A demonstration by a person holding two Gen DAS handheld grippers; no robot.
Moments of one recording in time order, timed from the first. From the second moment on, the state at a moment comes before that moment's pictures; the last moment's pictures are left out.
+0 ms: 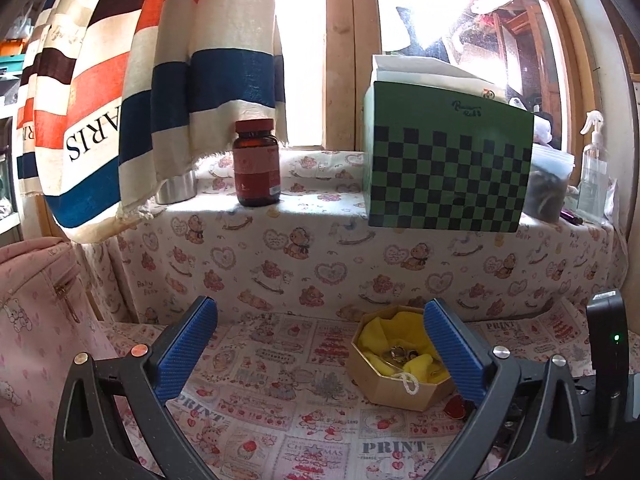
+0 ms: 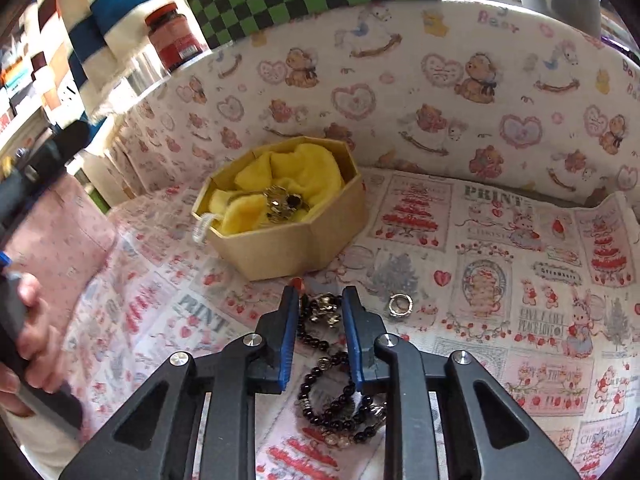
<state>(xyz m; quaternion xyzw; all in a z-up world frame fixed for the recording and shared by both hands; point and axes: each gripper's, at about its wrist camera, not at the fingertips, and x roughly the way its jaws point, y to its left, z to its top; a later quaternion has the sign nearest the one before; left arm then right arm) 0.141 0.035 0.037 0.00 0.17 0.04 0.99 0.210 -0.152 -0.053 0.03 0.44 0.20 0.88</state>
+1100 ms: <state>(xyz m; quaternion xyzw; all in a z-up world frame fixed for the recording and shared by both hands) 0.177 -0.011 -0.033 -0.08 0.45 -0.12 0.88 0.197 -0.216 -0.007 0.12 0.34 0.10 0.93</state>
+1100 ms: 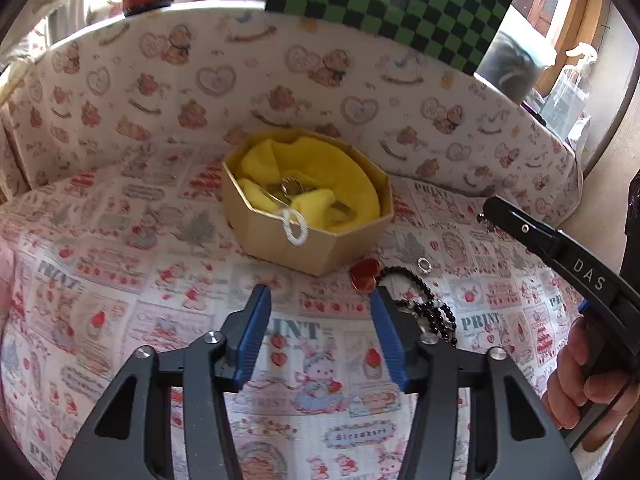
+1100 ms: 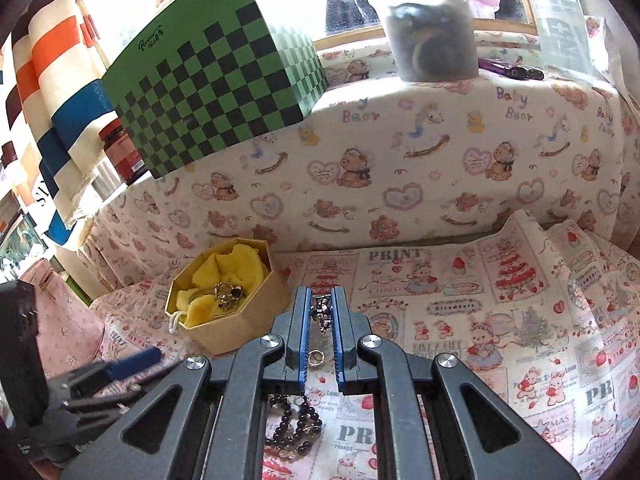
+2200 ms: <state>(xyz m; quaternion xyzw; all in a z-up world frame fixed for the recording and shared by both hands) 0.220 -0.052 -0.041 -0.12 0.50 -0.06 0.85 0.196 -0.213 -0.006 0.08 0.34 0.10 0.93</state>
